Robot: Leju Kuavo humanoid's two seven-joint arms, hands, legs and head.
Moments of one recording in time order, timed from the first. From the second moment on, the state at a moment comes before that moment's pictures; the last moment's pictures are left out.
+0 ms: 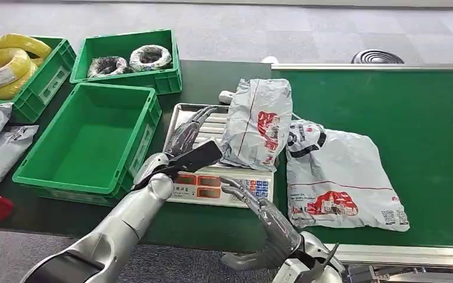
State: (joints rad) left arm -0.78 -0.26 -0.30 -0.60 -0.67 0.26 -0.43; right arm 0.04 0.06 0.31 -1.66 0.63 0.36 -0.70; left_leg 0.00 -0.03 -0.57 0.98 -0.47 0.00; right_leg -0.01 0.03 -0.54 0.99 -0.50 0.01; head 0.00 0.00
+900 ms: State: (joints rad) left arm -0.65 -0.24 -0.17 -0.72 -0.55 0.29 -0.48; right arm 0.05 0.32 -0.26 -1.72 0.29 -0.70 -0.69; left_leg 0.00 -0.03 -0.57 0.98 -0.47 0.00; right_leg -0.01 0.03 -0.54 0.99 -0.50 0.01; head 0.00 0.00
